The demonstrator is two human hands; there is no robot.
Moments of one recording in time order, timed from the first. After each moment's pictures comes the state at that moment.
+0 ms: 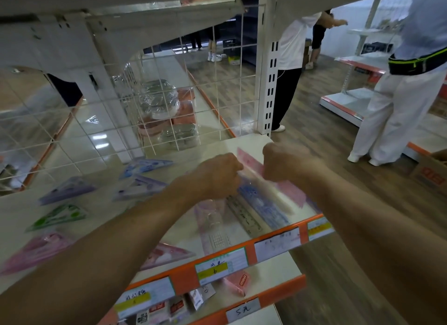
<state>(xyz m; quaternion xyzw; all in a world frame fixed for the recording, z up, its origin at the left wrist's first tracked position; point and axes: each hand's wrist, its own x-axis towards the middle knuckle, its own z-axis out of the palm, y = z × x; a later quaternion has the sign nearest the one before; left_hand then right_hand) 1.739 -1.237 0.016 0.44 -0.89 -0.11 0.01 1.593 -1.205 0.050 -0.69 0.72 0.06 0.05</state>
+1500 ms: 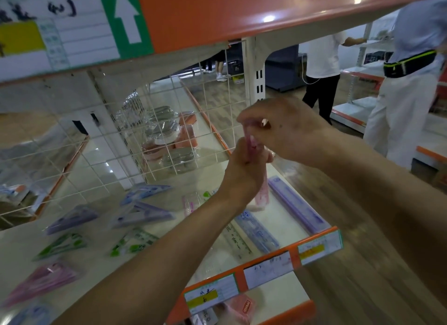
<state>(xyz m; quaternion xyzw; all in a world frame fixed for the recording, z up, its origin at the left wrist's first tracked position) 1.662 -1.207 0.052 0.41 -0.64 -0.45 0.47 1.563 -1.178 0.136 -0.77 0.58 -0.27 0.01</state>
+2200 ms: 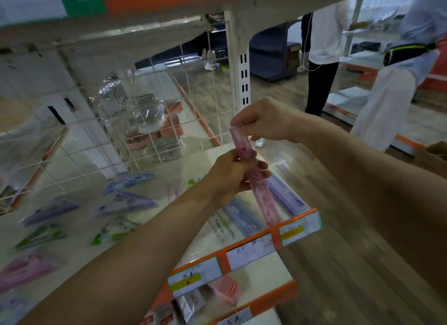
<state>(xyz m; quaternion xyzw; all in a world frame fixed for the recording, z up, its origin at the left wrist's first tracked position) 1.663 -1.205 0.034 0.40 -0.54 -0.67 0.33 1.535 -1.226 0.100 -0.75 0.58 -0.26 0.20</state>
